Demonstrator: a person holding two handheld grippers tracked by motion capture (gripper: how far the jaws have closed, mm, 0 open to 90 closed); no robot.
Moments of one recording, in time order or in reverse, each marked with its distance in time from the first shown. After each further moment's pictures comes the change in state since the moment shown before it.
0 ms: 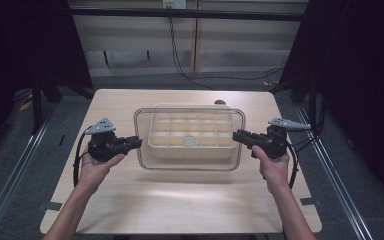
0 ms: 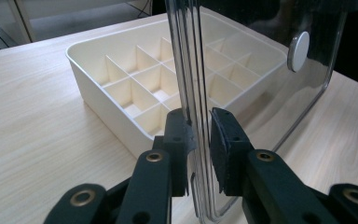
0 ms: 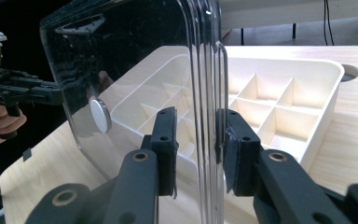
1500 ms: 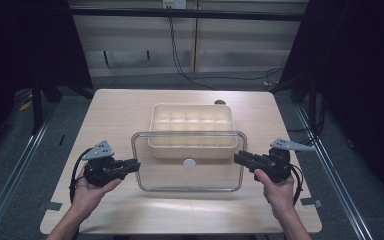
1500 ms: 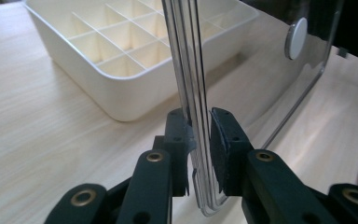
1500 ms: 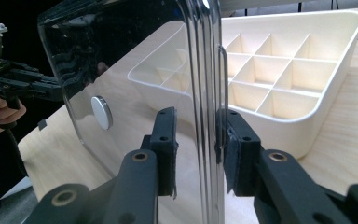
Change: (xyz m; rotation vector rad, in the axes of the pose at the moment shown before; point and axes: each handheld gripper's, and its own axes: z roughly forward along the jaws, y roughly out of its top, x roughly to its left) left arm -0.035 -0.040 -0.022 0.062 -0.043 0.020; right arm 0.029 -0.039 -0.029 0.057 -0.003 0.008
